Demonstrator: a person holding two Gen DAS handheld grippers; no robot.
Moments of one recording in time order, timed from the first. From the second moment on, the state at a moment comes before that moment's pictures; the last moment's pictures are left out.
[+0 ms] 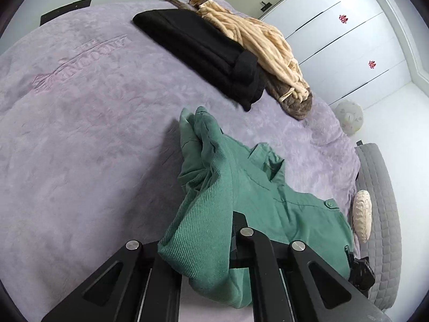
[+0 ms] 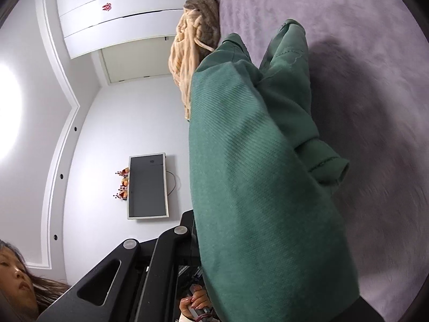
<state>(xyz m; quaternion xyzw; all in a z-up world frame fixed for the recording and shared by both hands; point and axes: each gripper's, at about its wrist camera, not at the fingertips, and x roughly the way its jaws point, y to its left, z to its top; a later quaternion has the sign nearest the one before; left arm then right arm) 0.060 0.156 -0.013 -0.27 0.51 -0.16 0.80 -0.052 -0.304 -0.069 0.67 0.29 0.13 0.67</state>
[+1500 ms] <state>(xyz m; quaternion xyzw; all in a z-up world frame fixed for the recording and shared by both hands) 0.105 0.112 -0.090 0.04 0.58 -0.01 0.81 -0.014 -0.356 -0.064 0.31 0.55 -0.14 0.77</state>
